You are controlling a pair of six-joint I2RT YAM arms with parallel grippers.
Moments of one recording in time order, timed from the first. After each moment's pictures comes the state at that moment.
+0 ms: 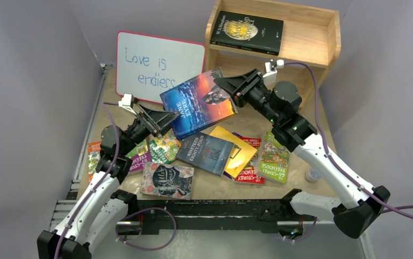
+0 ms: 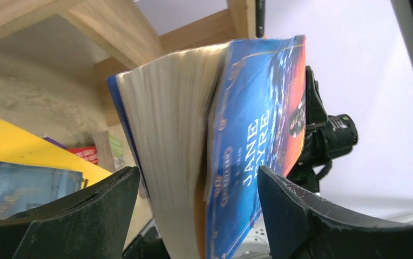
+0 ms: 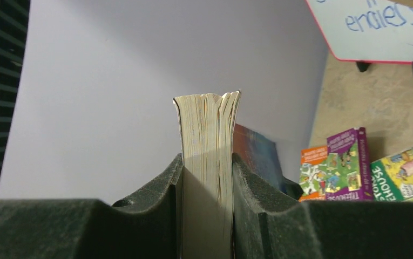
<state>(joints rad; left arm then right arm) -0.29 0.73 0.55 0.35 0.50 -1.30 0.63 1.14 1.20 -0.01 -0.09 1.33</state>
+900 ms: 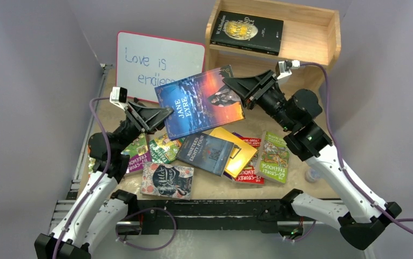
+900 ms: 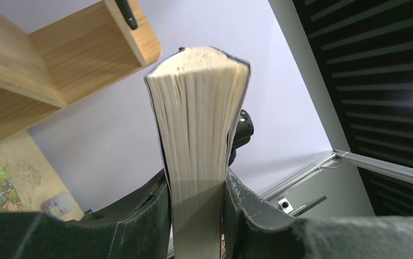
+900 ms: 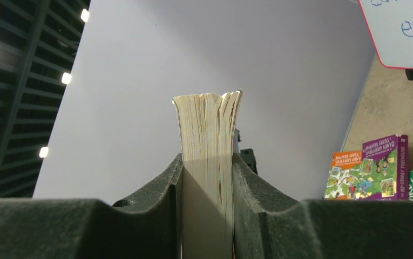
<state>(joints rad) -0.29 0.71 0.57 0.70 0.56 -1.62 0.63 1.02 1.20 0.02 -0.13 1.37</state>
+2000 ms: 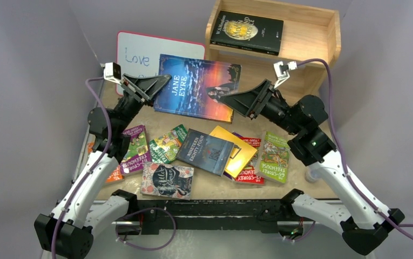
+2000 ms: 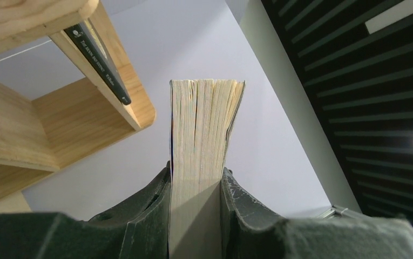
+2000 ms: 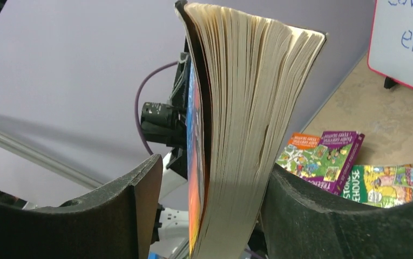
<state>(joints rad) -0.29 0.93 0.87 0.63 0.42 -1.61 0.62 0.95 1.15 0.02 -0.38 1.03</state>
